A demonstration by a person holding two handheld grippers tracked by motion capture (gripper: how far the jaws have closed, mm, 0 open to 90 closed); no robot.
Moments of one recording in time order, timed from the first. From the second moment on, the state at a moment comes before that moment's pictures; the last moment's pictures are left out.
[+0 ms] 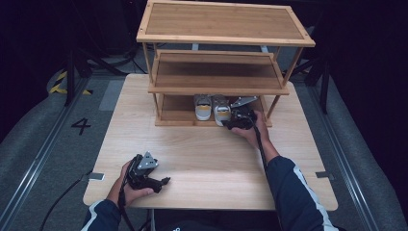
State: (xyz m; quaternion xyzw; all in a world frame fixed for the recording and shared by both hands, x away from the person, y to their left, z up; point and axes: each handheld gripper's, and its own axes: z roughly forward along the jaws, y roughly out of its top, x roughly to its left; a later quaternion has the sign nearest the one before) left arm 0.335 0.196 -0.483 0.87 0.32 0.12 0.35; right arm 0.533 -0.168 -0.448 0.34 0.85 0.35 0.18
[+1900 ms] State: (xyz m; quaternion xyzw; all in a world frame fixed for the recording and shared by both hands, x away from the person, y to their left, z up) left arm 0.335 0.196 -0.483 0.88 0.31 0.12 0.35; right arm 0.504 -0.194 -0.422 0.29 0.89 0.29 0.21
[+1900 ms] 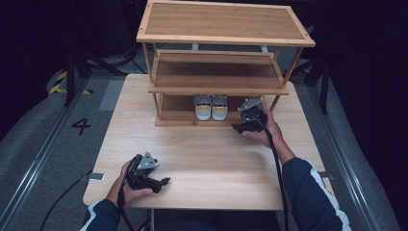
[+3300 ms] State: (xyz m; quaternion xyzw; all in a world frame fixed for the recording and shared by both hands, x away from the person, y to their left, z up) left arm 0.335 0.196 -0.483 0.88 0.31 0.12 0.35; right arm 0.408 -0.274 -0.425 0.25 0.91 0.27 0.20
